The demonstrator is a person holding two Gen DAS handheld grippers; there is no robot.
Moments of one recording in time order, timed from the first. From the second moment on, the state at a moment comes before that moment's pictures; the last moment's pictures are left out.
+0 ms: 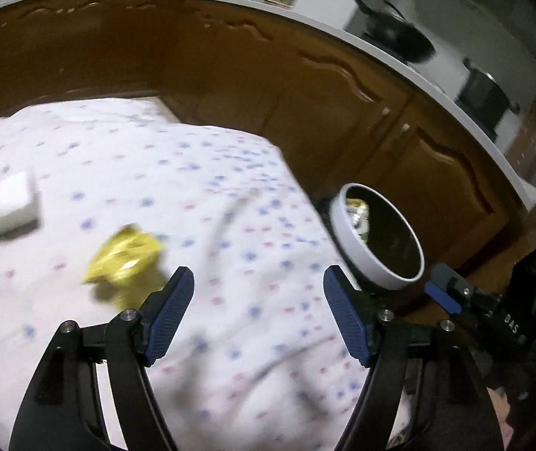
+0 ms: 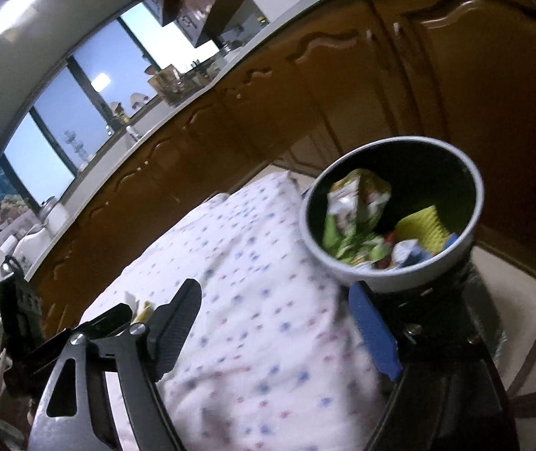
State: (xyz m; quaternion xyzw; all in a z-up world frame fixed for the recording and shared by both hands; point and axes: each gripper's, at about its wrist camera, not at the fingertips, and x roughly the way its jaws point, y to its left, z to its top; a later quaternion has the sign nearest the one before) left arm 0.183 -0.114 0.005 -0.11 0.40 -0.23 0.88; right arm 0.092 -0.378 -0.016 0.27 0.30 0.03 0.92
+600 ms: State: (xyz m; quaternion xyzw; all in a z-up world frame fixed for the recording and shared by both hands) left arm 0.175 0.012 -0.009 -0.05 0.39 -0.14 0.91; right arm 0.123 -0.257 -0.025 0.21 0.35 0.14 0.90
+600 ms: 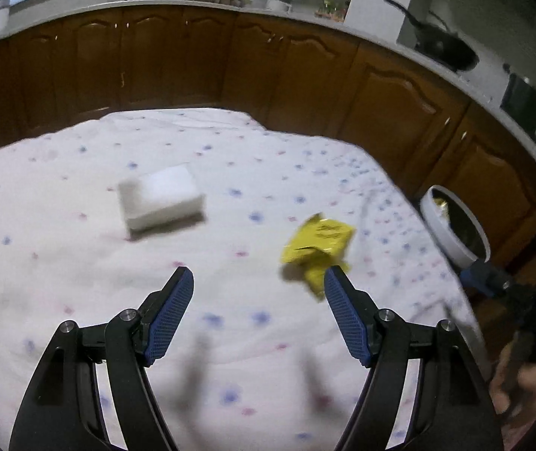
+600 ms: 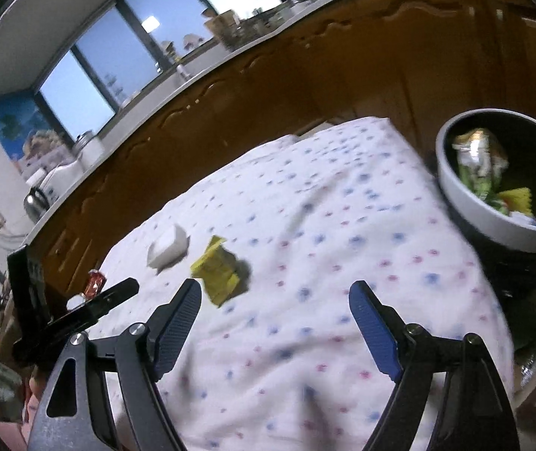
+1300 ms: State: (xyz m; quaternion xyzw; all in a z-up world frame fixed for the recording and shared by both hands) left arm 0.273 0.052 -0.028 0.09 0.44 -0.12 0.89; right arm 0.209 -0.176 -0.050 0.18 0.41 0.22 0.87
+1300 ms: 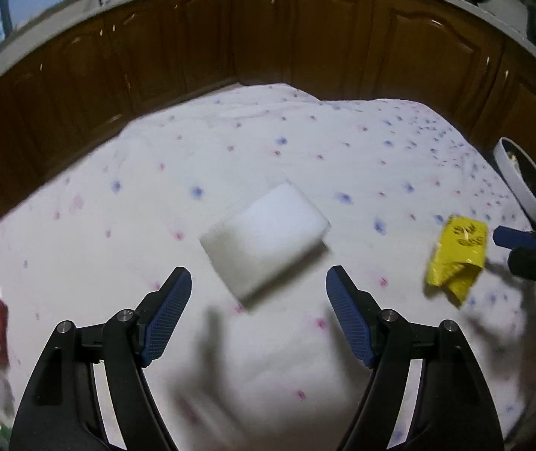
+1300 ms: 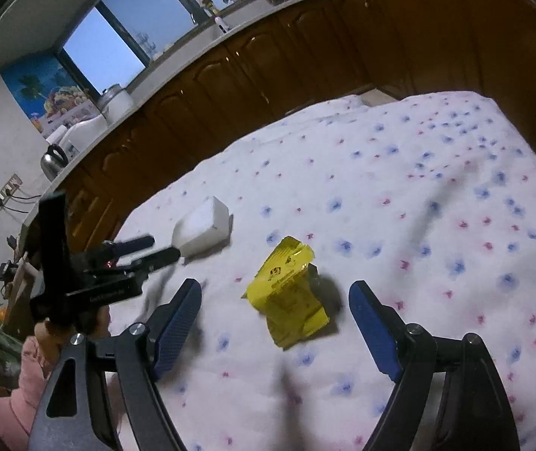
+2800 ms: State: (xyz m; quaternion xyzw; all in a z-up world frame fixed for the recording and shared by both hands) left arm 0.172 -0.133 0.010 0.02 0.40 -0.24 0.88; right arm 0.093 -0.352 0.008 0.20 0.31 0.10 0.93
